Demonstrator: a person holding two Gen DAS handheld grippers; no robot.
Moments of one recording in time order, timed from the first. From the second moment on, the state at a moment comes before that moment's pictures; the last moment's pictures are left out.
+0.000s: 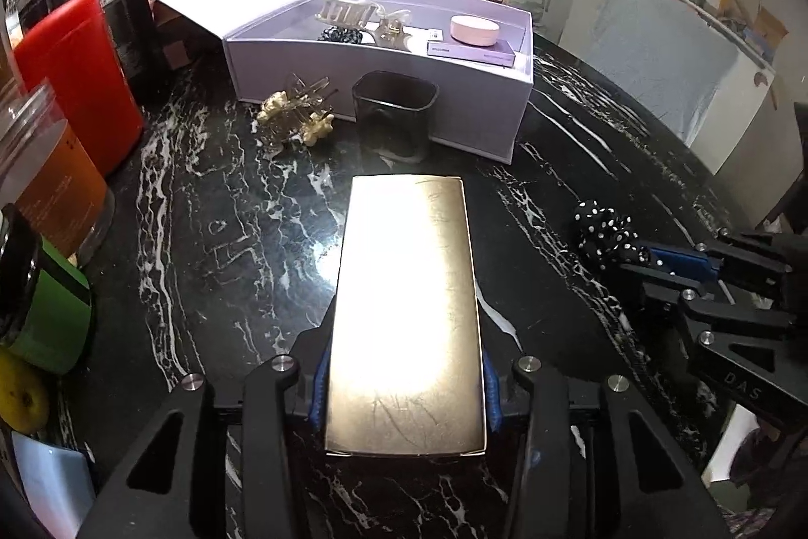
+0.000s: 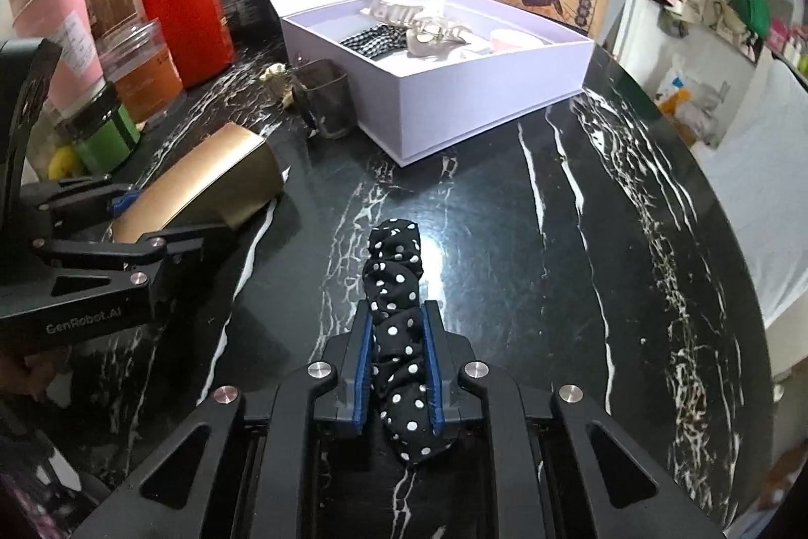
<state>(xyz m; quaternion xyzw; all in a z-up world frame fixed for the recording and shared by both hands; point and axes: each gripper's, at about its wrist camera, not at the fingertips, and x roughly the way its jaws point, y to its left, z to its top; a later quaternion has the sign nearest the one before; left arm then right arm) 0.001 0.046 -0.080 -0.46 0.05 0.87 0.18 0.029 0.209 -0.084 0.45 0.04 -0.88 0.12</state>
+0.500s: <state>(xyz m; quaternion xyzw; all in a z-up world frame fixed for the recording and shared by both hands) 0.019 0.040 -0.057 -0.44 0.02 0.88 0.18 0.055 0.213 -0.064 0.43 0.02 -0.89 0.14</state>
